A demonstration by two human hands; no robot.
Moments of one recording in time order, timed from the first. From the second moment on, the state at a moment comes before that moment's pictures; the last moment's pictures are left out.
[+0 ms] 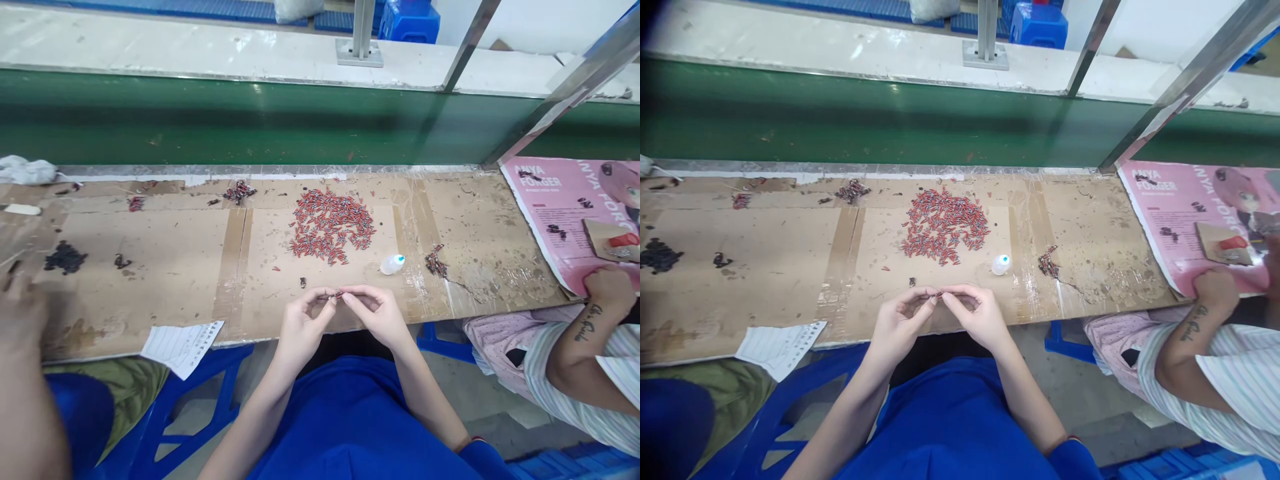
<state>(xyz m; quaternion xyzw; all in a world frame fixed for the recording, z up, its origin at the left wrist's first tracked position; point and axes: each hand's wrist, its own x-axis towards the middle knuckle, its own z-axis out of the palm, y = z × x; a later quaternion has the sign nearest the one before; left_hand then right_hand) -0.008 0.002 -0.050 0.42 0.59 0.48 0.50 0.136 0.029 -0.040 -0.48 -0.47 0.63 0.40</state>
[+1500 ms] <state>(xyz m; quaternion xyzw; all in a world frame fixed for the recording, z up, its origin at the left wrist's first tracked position) -0.031 0.007 -0.104 0.66 0.63 0.39 0.14 0.155 0.051 -0.080 -0.52 -0.33 0.56 0.56</state>
